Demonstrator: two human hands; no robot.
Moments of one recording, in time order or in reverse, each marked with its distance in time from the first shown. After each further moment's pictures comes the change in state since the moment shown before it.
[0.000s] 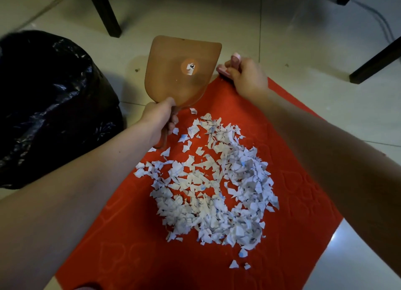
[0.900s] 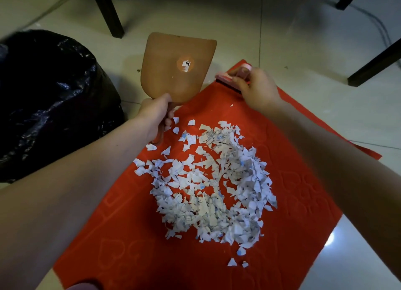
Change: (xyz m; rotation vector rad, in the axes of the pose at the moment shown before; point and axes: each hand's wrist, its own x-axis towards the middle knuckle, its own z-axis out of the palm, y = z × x) left_hand 0.001 0.005 -0.008 -0.033 0.026 0.016; right_hand -0.039 0.002 -0.023 -0.022 -0.015 -0.162
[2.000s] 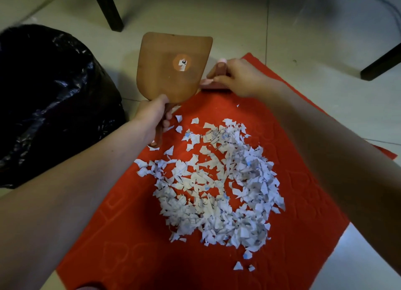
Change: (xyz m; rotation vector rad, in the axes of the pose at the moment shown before) left_hand 0.015 -0.008 -0.009 0.008 0.014 -0.046; right_hand 0.037 -0.026 0.013 -0.033 -0.392 -0.129
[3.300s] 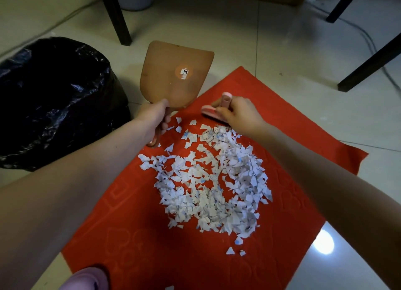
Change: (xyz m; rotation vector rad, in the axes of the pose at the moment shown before) left_hand -0.047 0.003 -0.008 0.045 -0.004 0.058; right_hand -0.090 -0.024 0.032 0.125 0.153 0.070
